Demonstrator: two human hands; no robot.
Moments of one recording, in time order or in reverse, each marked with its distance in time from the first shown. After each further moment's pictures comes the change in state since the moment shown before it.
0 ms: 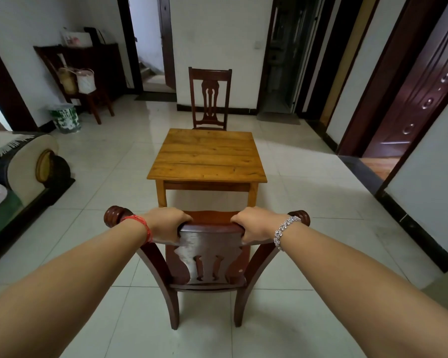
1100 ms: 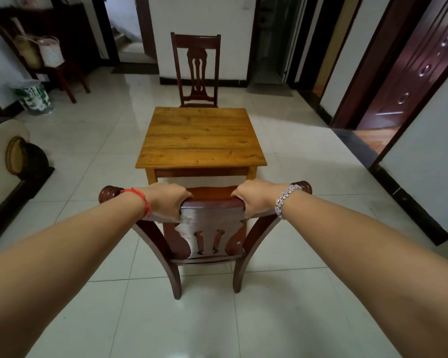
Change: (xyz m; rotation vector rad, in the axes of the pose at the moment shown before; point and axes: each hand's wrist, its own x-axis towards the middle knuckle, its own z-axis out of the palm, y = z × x) left_hand 0.073 -0.060 -0.030 0.051 -0.094 0.038; right_hand 0.082 0.026 -0.038 -0.019 -0.052 0.052
